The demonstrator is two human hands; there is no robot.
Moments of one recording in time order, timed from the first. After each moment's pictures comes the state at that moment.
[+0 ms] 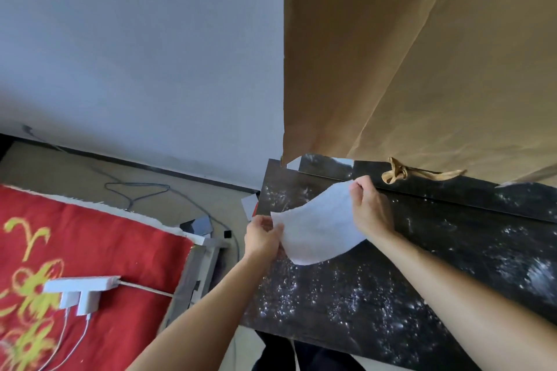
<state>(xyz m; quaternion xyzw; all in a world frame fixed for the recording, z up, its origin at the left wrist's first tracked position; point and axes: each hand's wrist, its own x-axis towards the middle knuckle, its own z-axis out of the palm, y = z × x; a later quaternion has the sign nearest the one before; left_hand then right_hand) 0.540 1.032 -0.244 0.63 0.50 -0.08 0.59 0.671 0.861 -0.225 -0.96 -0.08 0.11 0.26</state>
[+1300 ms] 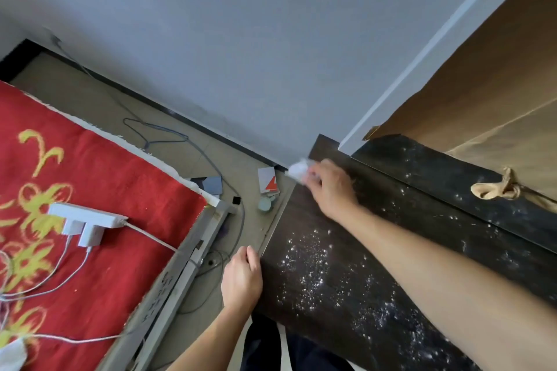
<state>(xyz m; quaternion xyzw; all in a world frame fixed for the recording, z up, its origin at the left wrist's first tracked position) 0.418 1.041 -0.331 0.69 0.59 -0.07 0.41 0.648 0.996 -0.303 -0.90 -0.35 0.17 0.22</state>
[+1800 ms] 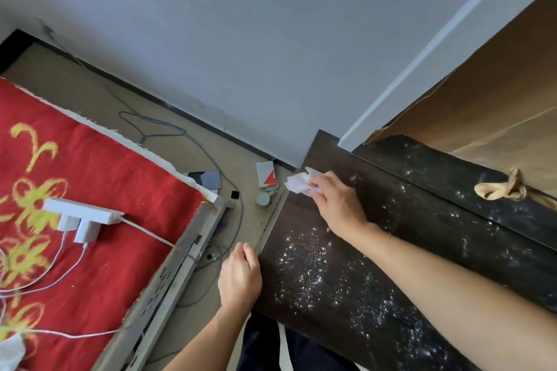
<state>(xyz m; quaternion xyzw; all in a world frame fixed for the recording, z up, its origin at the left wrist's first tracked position) 0.419 1.041 -0.333 0.71 0.58 -0.06 0.39 0.633 0.965 -0.300 -0.86 -0.42 0.16 0.23</state>
